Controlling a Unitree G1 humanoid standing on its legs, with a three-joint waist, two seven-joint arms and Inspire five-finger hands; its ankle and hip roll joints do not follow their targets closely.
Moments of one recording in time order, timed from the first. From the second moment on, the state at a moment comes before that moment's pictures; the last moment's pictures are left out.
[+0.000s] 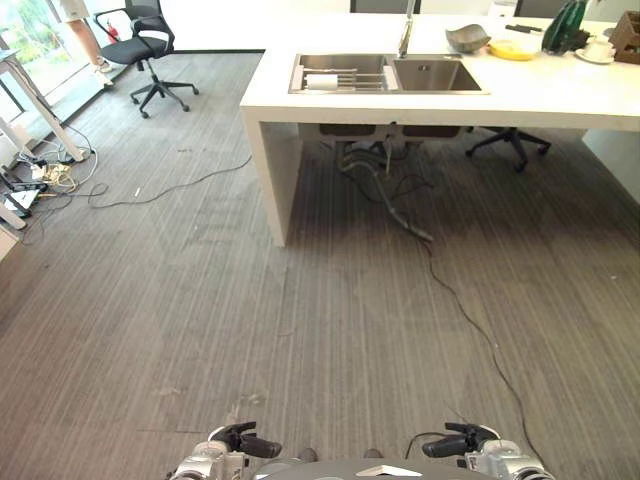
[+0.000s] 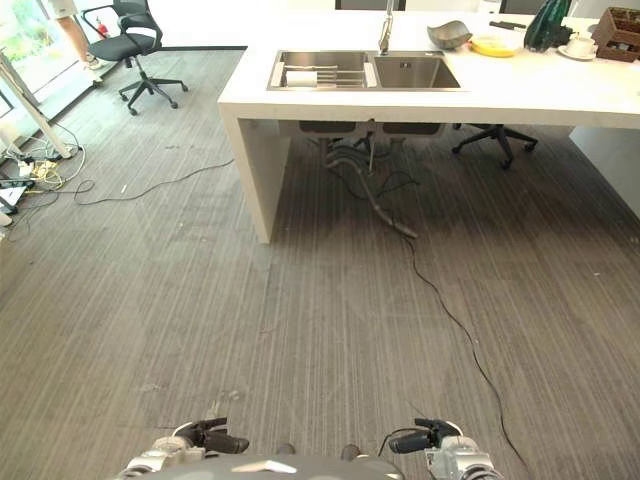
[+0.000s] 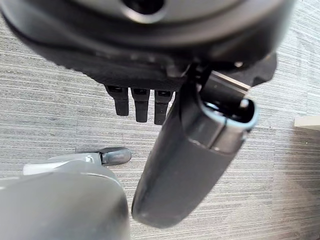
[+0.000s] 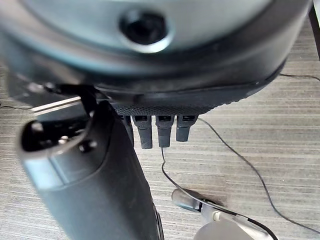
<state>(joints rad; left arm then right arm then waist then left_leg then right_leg) -0.06 0.22 -0.14 1.24 -0.22 0.05 -0.03 -0.07 -0.30 0.18 1.22 0.23 0.08 0.02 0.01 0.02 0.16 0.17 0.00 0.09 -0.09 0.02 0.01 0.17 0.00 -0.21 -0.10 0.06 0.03</state>
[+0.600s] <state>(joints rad) -0.04 0.21 -0.15 1.22 -0.18 0.04 0.05 -0.05 -0.27 0.18 1.19 0.20 0.07 -0.01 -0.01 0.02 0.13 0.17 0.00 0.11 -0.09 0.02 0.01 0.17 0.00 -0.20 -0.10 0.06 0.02</state>
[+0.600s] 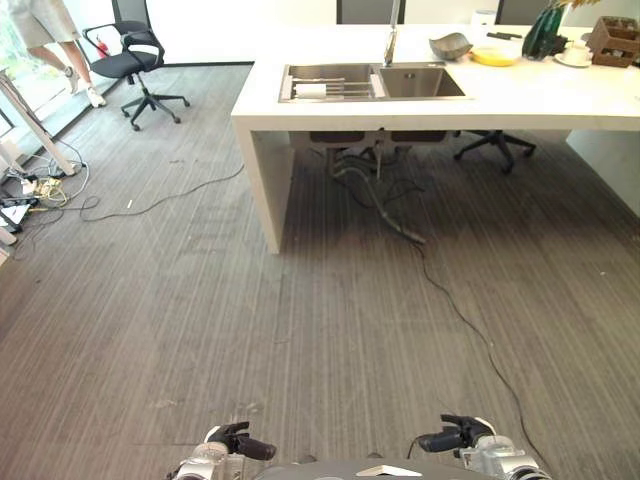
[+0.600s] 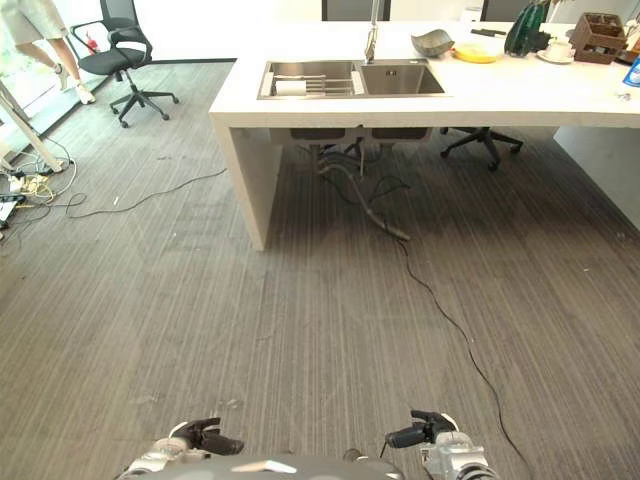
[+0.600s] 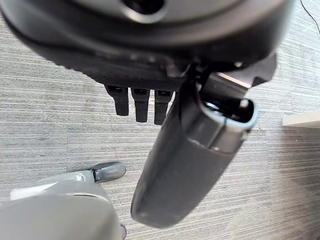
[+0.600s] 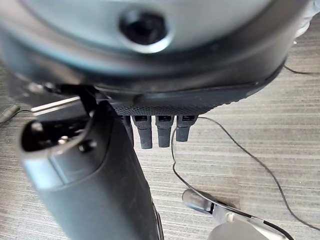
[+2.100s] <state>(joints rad) -0.02 0.20 -0.15 1.24 -0.19 0.05 0.02 -0.01 -0.24 0.19 1.19 0.20 0.08 0.02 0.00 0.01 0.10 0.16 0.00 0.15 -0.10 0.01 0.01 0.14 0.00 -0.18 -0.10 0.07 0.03</state>
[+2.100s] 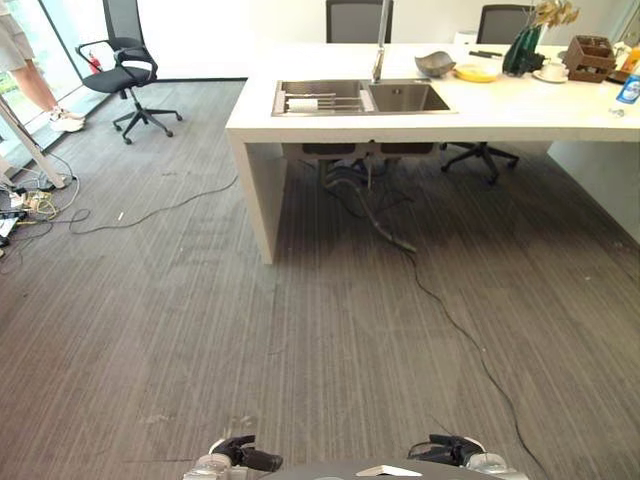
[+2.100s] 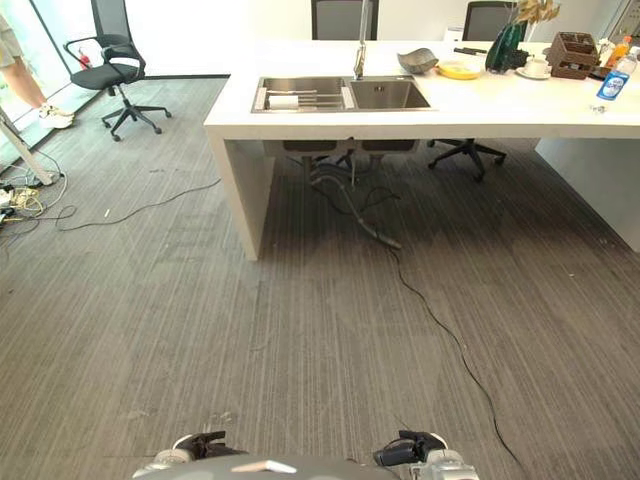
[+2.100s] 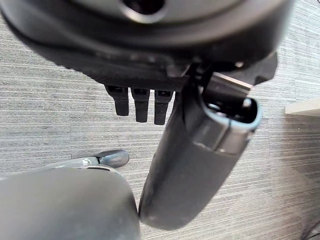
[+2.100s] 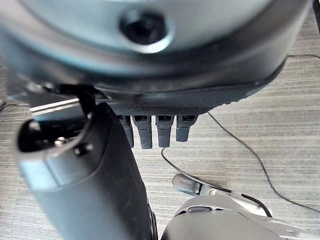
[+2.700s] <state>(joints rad) -0.14 0.21 -0.18 1.20 -0.21 0.06 0.02 -0.11 -0.26 0.17 1.15 0.25 0.07 0.03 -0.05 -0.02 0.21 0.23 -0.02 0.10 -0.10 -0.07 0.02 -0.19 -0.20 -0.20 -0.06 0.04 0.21</state>
